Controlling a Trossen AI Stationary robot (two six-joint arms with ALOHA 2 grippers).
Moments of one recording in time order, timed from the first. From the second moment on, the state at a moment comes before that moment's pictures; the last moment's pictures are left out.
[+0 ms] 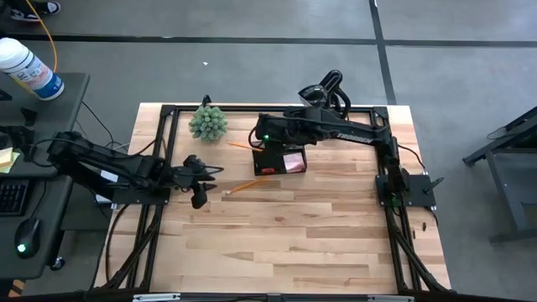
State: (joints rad) left arm -0.11 0.72 0.39 -0.47 -0.31 -0.51; right arm -0.06 2.07 2.36 -1.36 0.34 0.35
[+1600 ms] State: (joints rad) left arm -0.11 1.23 0.43 -0.23 -0.28 -0.44; right arm -0.20 2.07 2.36 -1.30 0.32 0.06
